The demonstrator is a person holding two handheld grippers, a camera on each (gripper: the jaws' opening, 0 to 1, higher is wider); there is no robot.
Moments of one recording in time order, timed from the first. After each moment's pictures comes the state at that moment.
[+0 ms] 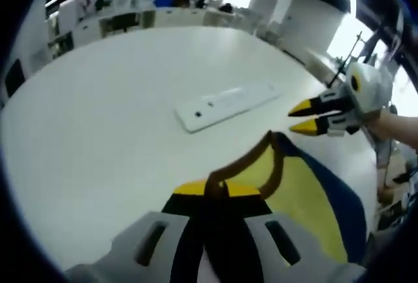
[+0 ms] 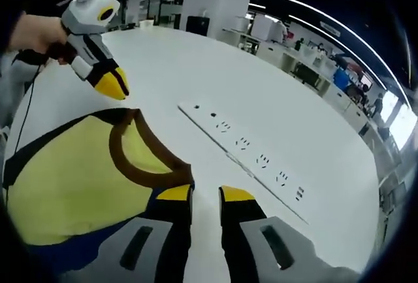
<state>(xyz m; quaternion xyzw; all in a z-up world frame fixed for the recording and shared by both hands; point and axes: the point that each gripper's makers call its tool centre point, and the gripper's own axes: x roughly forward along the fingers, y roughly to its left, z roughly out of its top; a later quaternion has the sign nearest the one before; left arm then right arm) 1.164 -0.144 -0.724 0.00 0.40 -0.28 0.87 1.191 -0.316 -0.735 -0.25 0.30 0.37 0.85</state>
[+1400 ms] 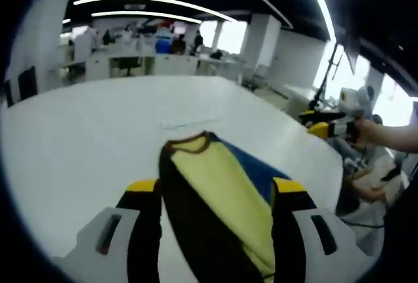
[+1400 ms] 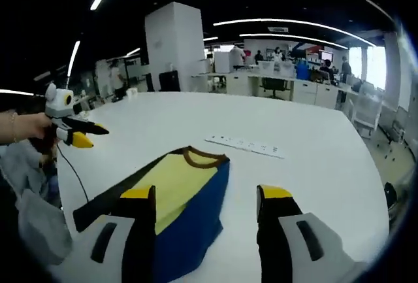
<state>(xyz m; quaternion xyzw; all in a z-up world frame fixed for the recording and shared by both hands) 0.928 -0.120 -0.606 -0.04 0.26 -0.28 0.92 0.965 -0.399 -0.595 -0.03 0.21 0.30 0.93</state>
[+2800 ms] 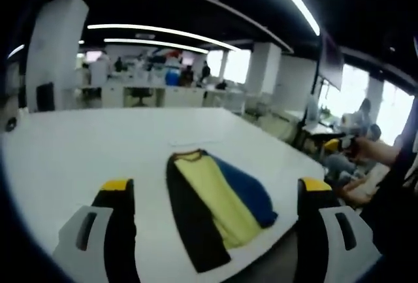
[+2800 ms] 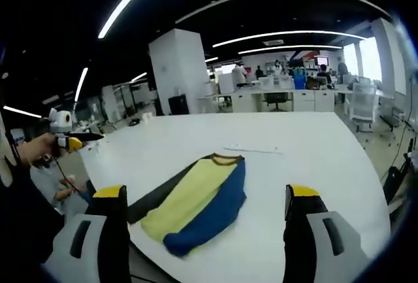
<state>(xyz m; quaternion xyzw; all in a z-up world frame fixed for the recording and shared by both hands) 0.761 -0.079 -0.498 -0.06 0.16 -0.25 0.95 0.805 -0.440 -0.530 0.02 0.16 0.32 0.93</state>
